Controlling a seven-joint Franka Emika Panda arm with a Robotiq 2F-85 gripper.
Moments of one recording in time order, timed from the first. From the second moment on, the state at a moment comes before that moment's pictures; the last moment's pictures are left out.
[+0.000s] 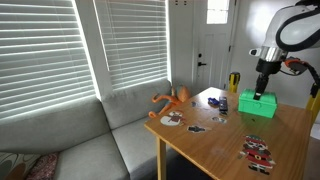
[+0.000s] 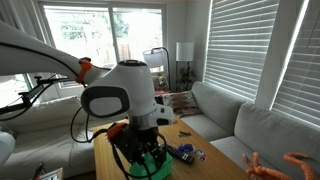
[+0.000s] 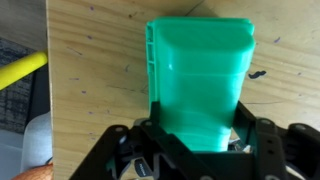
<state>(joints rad) -0.11 -0.23 -0.23 -2.38 -0.03 2.28 -0.52</state>
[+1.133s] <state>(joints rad) -0.11 -0.23 -0.25 -2.35 0.21 2.13 -0.63</state>
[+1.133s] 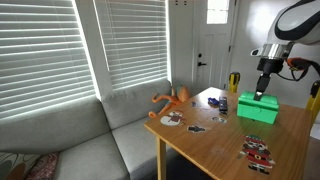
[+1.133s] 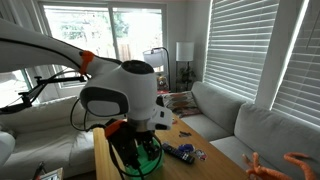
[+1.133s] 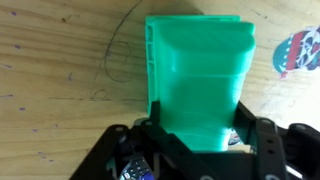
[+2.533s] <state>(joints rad) -0.14 -0.16 -0.35 -2.34 0.75 1.90 -0.78</state>
